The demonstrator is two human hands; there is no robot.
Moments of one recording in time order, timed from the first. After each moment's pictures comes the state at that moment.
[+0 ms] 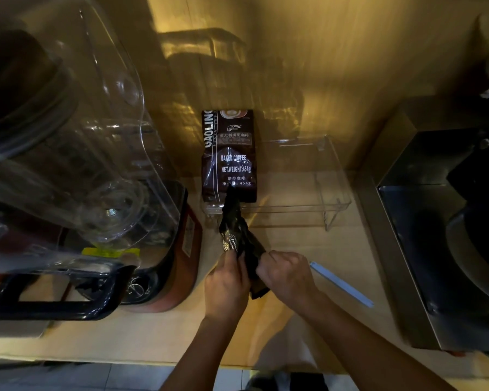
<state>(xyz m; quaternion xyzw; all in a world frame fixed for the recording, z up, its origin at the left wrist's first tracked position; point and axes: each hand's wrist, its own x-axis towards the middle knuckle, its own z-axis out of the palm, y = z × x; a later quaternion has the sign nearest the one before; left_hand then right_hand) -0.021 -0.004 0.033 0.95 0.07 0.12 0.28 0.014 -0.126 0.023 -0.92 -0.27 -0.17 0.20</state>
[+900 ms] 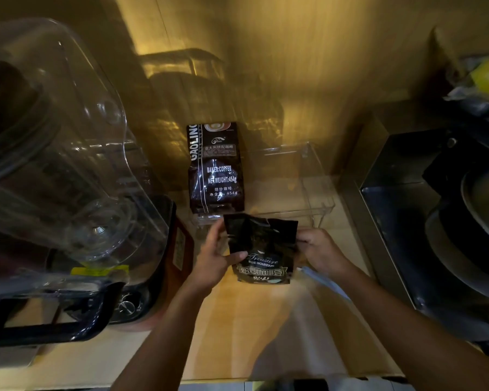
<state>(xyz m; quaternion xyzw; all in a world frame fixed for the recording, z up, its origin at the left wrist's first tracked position) 0.035 0.025 0.041 0.74 0.06 -0.10 0.66 0.062 -0.194 0.022 -0.79 -0.05 0.14 0.60</state>
